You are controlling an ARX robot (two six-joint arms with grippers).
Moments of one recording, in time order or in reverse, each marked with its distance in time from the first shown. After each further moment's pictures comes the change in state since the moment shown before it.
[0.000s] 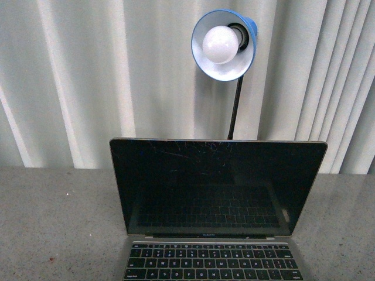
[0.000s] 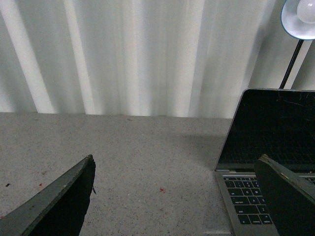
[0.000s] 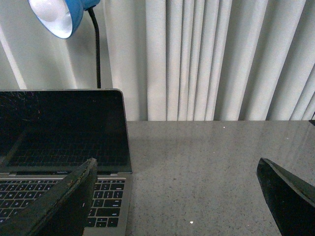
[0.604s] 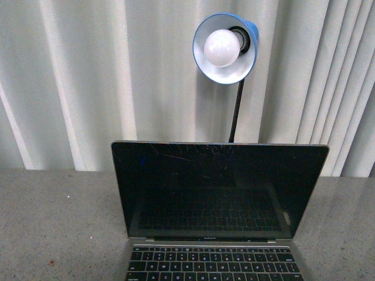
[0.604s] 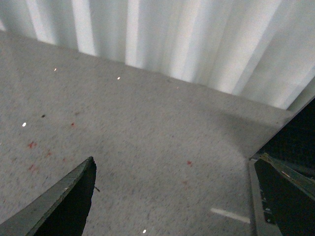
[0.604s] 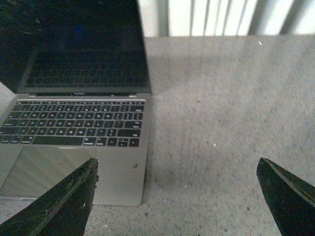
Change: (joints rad) left arm -0.034 0.380 0.079 0.107 -0.224 -0.196; right arm -0.027 0.294 0.140 -0.214 -0.143 0.002
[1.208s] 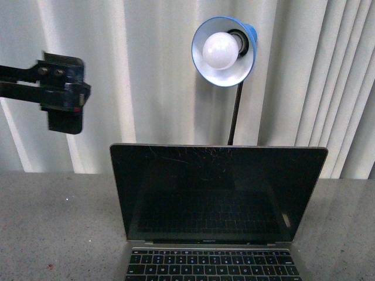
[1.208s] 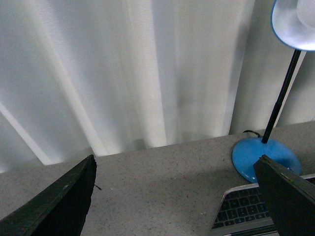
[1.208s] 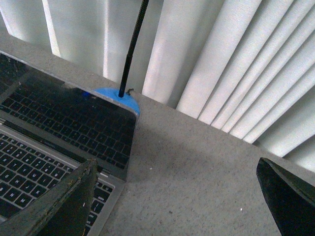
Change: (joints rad) left arm -0.233 0.976 0.588 0.485 0.073 0.338; right arm -0.083 0.964 0.432 0.613 -0.256 -0.385
